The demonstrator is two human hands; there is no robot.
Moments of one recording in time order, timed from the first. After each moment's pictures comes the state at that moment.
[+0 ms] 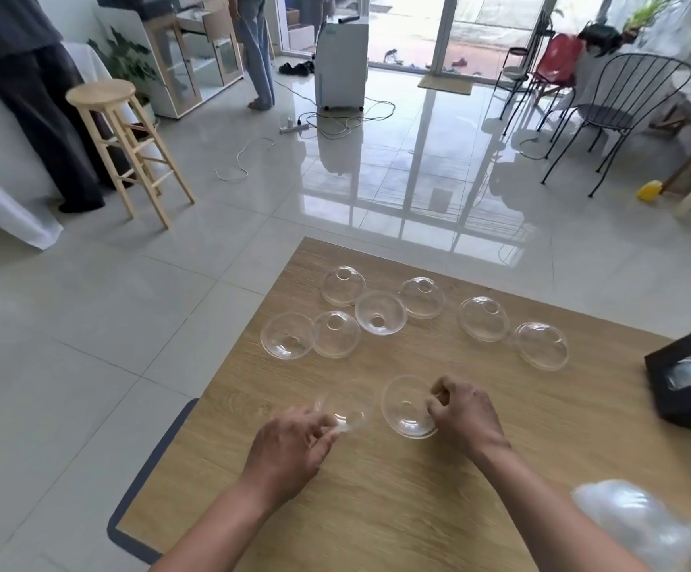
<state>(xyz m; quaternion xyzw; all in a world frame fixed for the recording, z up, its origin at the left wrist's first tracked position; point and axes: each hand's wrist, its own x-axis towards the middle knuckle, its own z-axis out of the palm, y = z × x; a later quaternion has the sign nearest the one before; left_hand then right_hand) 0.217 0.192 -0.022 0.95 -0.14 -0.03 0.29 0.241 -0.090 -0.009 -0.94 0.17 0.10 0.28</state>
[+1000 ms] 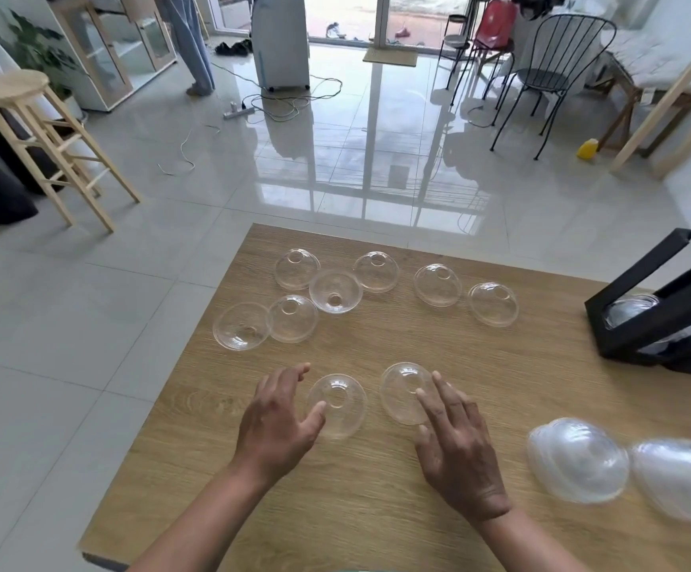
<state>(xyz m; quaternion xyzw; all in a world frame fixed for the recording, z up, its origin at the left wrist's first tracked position) 0.224 0.154 -0.017 0.93 -0.13 0.00 0.33 0.130 -0.115 -0.063 -0.97 -0.01 -0.16 0.17</state>
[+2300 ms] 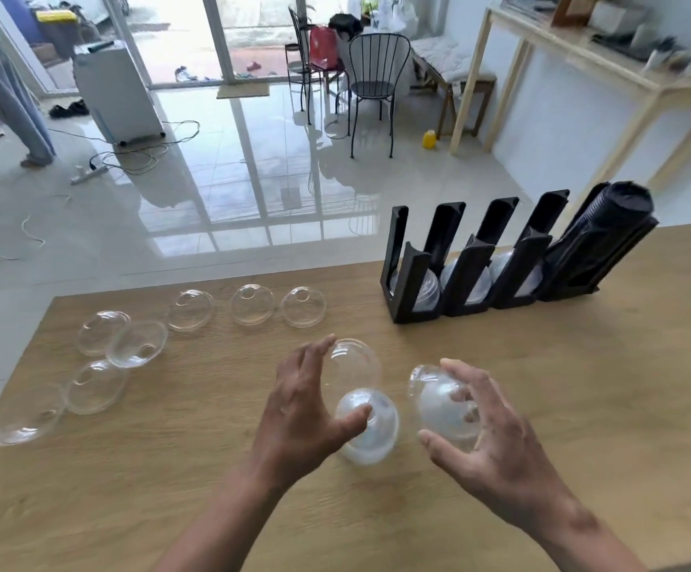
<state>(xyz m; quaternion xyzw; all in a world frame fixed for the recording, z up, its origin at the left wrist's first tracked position) 0.133 -0.136 0.070 0.86 -0.35 -0.04 0.37 -0.045 -0.327 0.097 -0.90 0.19 -0.14 0.37</state>
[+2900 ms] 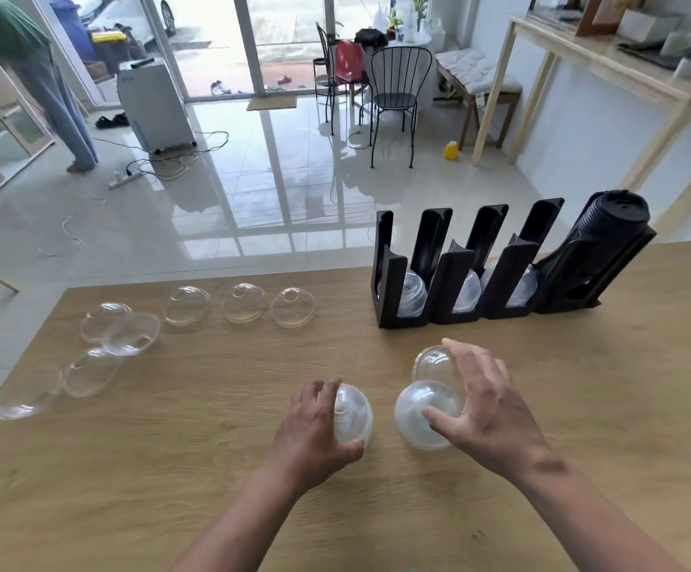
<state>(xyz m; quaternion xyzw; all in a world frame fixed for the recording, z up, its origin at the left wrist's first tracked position) 0.099 -0.183 0.001 0.92 -0.30 -0.14 0.21 -0.032 -0.415 0.062 -0.95 0.18 -0.10 0.24</state>
